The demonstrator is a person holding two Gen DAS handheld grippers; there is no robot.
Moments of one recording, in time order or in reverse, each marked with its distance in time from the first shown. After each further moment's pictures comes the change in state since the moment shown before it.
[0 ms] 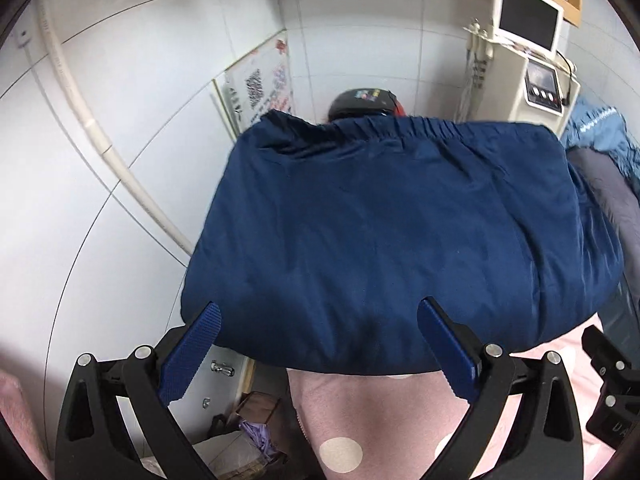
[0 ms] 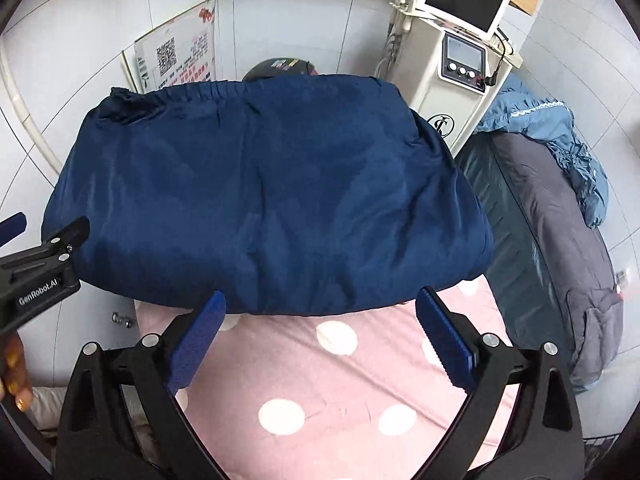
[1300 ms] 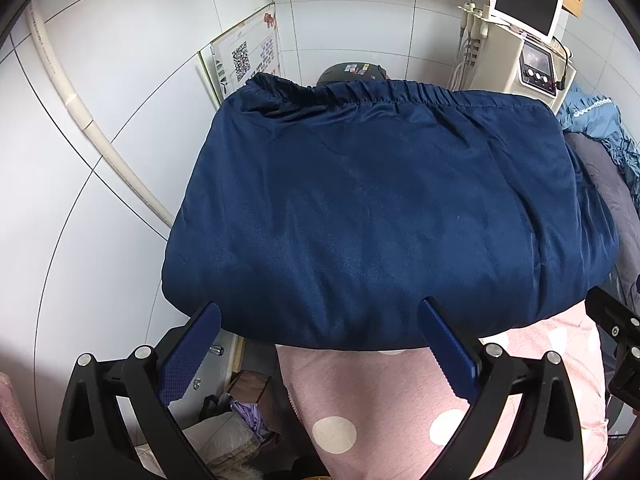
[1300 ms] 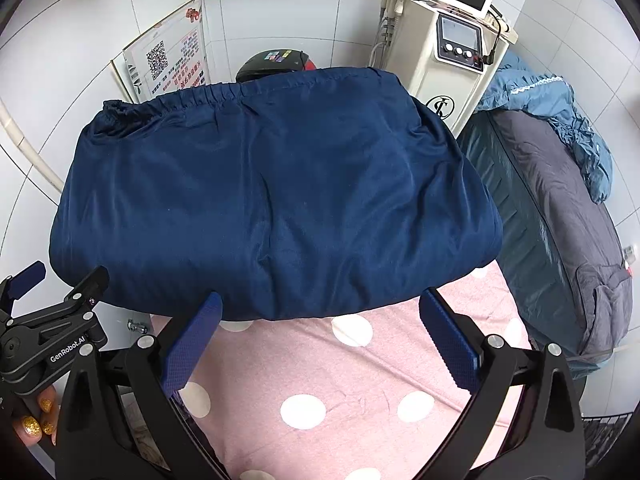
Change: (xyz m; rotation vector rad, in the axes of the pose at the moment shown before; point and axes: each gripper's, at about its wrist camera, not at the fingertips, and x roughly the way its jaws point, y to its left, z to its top) left arm 0.016 -0.003 -0.014 0.016 0.103 -0.049; right arm 0.008 0.005 0.010 0.077 0.046 0.025
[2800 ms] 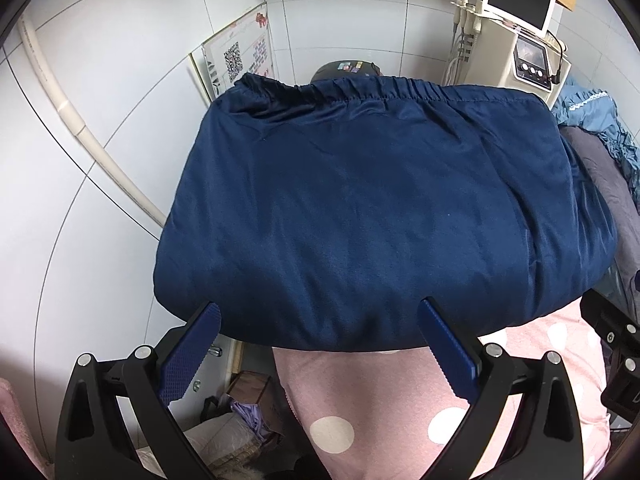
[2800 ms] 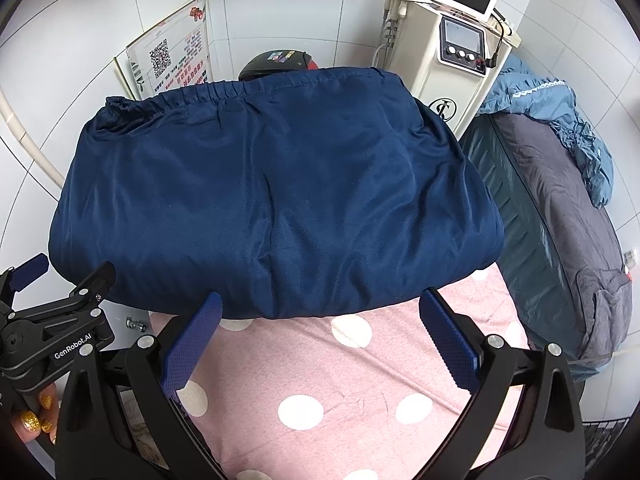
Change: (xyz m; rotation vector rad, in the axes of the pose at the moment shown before) left arm 0.002 -0.006 0.001 0.016 0.008 -0.011; right arm 0.000 0.001 -0.001 -0.011 -0.007 0.001
